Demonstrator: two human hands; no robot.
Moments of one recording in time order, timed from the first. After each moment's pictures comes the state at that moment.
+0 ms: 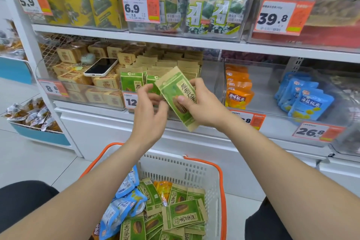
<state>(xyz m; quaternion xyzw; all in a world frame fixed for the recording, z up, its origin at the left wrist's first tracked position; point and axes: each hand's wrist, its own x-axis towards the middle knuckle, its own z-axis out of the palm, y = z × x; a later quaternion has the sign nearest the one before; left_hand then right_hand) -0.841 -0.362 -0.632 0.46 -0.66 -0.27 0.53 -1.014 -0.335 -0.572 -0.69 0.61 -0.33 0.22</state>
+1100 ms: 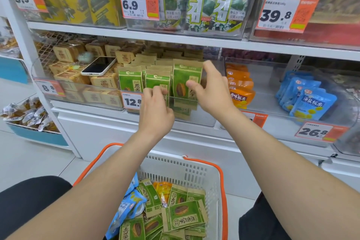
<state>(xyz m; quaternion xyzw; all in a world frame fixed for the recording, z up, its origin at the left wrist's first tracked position) -0.859 -0.380 -0.625 0.54 -0.73 -0.14 0.39 -1.030 -0.366 -0.573 -0.64 0.62 -0.45 0.06</state>
